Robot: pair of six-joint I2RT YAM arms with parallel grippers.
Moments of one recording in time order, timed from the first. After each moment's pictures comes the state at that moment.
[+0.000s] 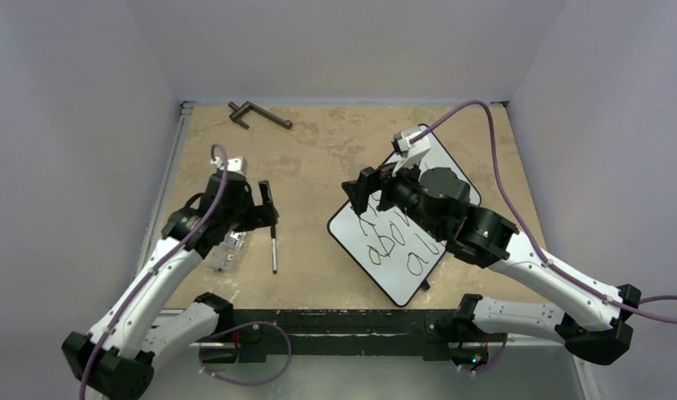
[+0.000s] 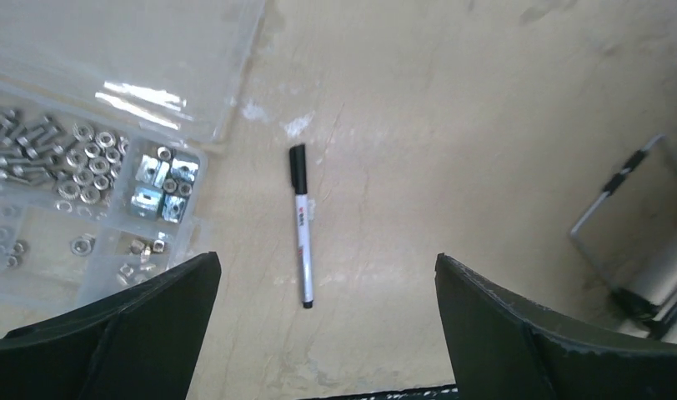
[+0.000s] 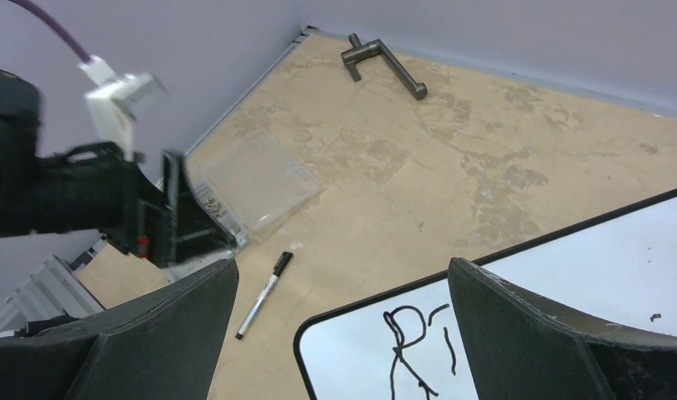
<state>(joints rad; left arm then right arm) -0.43 0.97 0.90 -0.82 -0.15 -0.54 1.00 1.03 1.20 -0.33 0.37 0.29</state>
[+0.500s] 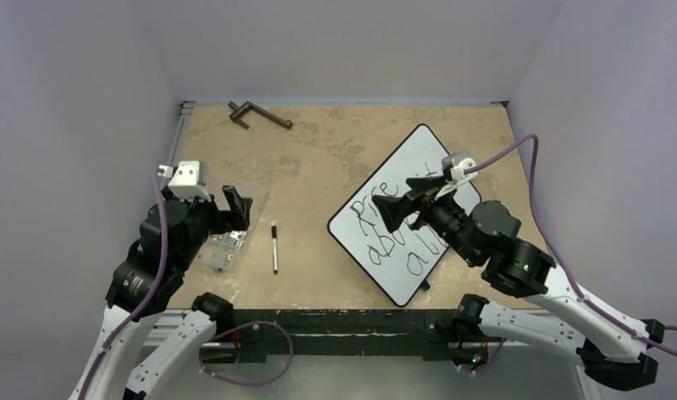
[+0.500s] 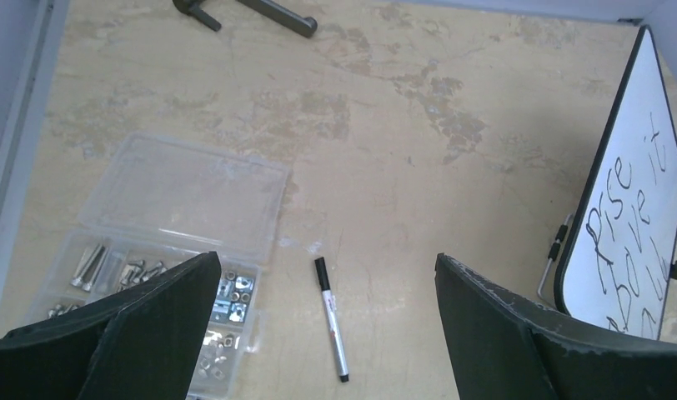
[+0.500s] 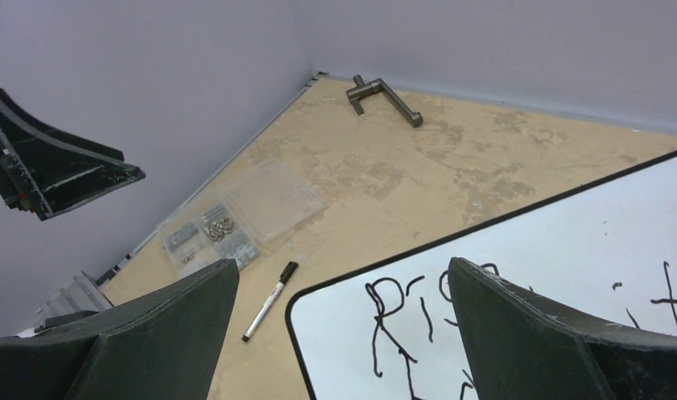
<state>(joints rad) -0.43 0.59 1.02 -0.79 -0.23 -0.31 1.00 0.72 0.97 -0.27 0.36 0.28</state>
